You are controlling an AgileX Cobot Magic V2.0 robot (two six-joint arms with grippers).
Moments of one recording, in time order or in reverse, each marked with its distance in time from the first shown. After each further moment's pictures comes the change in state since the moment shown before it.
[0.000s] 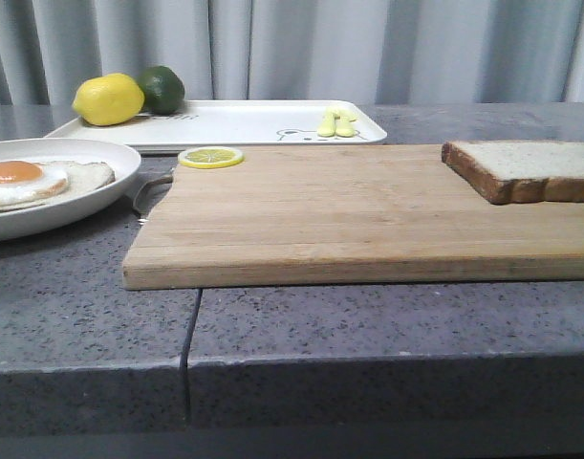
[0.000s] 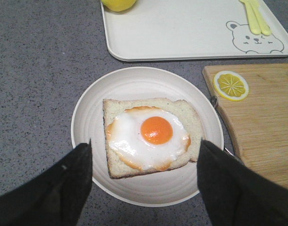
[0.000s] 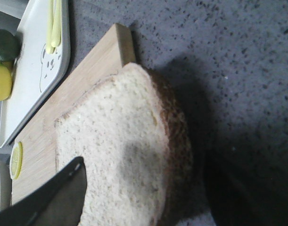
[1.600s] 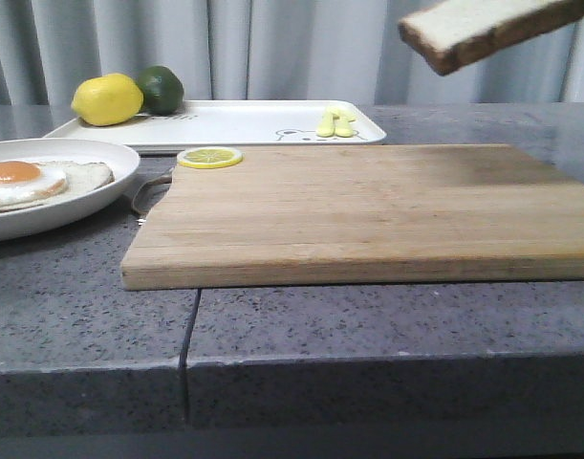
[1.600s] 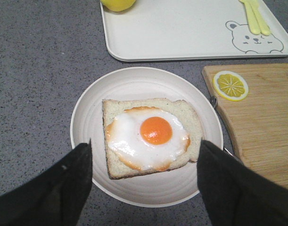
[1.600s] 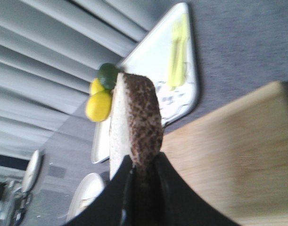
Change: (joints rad) left arm 0.000 0.000 0.000 0.000 0.000 0.001; right arm 0.167 -0.259 -0.119 0.099 -0.016 0.207
